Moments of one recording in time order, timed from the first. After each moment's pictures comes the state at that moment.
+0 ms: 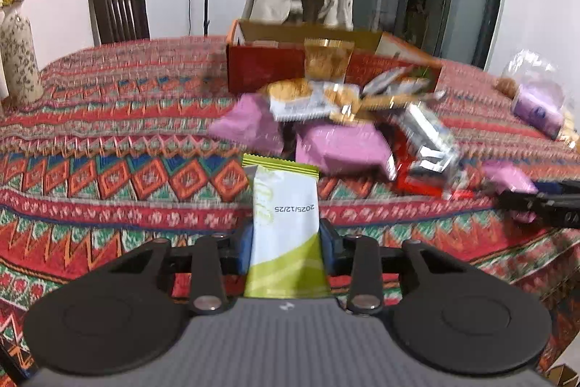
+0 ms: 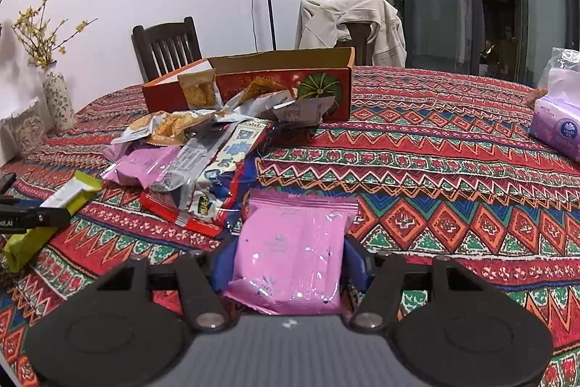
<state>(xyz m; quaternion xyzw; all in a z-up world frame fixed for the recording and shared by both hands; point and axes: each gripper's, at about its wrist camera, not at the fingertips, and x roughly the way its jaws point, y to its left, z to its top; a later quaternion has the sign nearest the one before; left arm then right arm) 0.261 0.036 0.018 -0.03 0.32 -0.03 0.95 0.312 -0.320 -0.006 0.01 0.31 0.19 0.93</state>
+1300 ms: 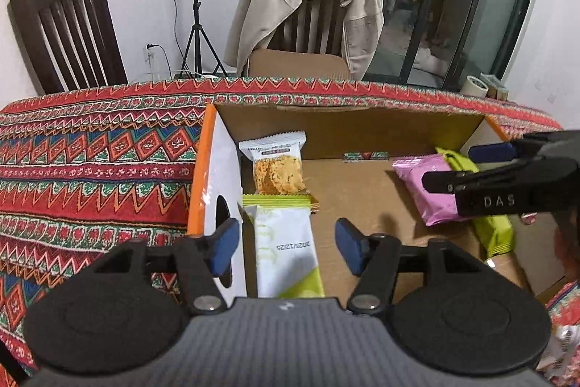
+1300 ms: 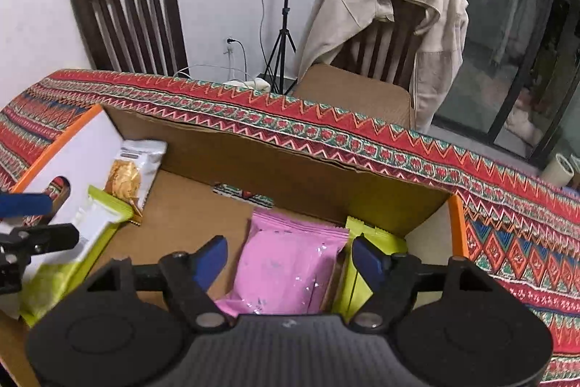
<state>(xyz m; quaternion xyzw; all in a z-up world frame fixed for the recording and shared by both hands) 0.622 0.068 0.060 -0.03 0.39 -0.03 0.92 0.705 -0.170 0.048 -0.10 0.40 0.19 0.89</state>
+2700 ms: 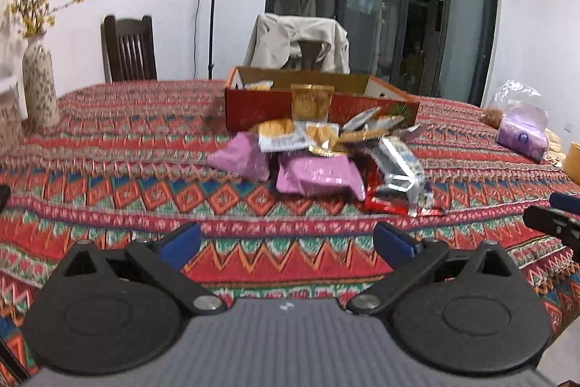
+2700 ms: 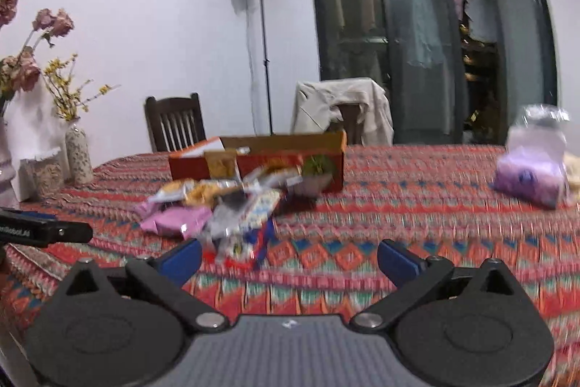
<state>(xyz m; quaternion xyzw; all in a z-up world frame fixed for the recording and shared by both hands) 0.219 0.020 0.028 -0.03 0.26 -0.01 0.97 0.219 -0.336 0.016 0.03 0.17 0.17 0.97</state>
